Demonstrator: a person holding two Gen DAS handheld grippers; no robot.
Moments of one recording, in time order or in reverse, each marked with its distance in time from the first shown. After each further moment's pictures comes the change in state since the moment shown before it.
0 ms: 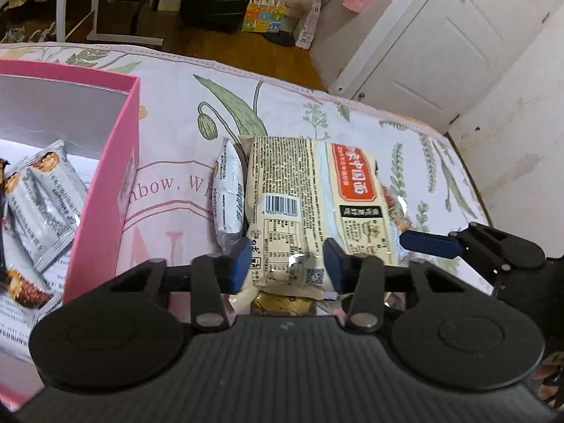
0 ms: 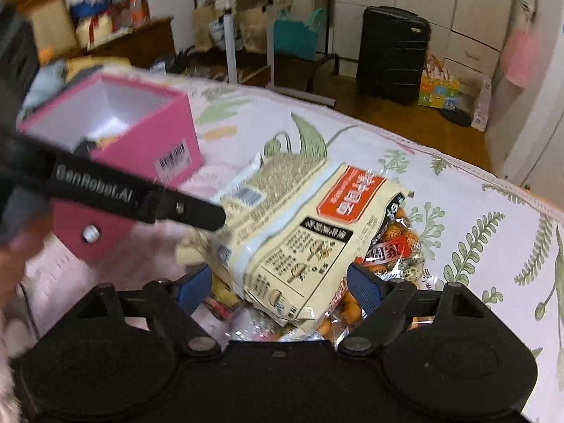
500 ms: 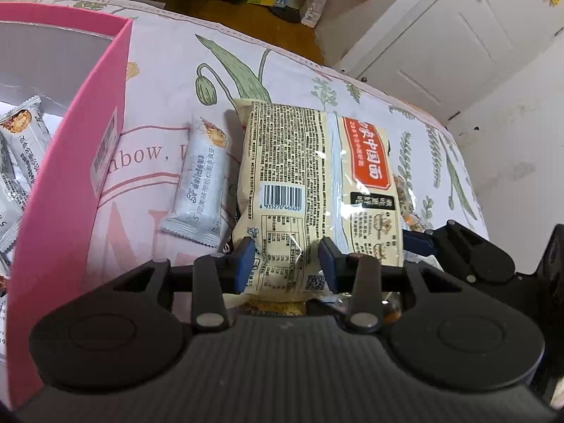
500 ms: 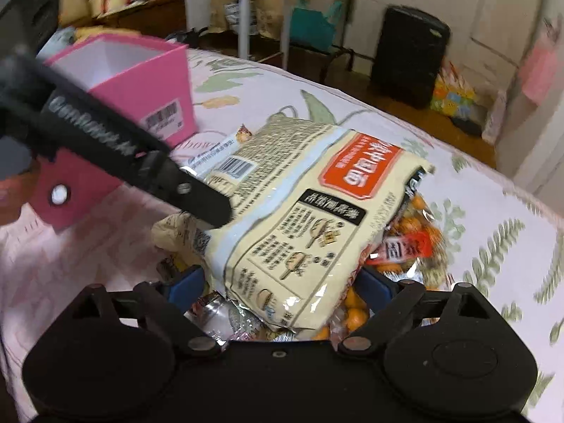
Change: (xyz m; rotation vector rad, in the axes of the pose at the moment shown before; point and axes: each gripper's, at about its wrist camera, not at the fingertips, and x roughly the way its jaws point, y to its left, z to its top) left arm 0.035 0.011 -0.002 -0.094 0.063 -0.034; right arm 0.035 0.003 -0.012 -0.119 -0.007 0.008
